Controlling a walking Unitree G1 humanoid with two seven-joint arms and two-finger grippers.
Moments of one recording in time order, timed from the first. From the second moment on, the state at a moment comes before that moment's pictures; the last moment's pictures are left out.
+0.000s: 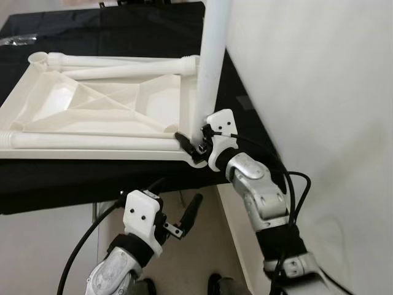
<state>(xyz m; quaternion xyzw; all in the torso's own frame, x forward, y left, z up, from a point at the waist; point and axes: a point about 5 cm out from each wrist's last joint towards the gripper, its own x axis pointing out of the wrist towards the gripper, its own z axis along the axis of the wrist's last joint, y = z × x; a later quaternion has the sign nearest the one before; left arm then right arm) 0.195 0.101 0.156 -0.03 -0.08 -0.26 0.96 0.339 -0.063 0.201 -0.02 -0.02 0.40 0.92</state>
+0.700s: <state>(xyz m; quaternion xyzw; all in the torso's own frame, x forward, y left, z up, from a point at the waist) 0.194 0.101 0.155 -0.03 -0.08 -0.26 0.96 0.361 -0.084 0.223 -0.07 -0.06 0.56 0.82</state>
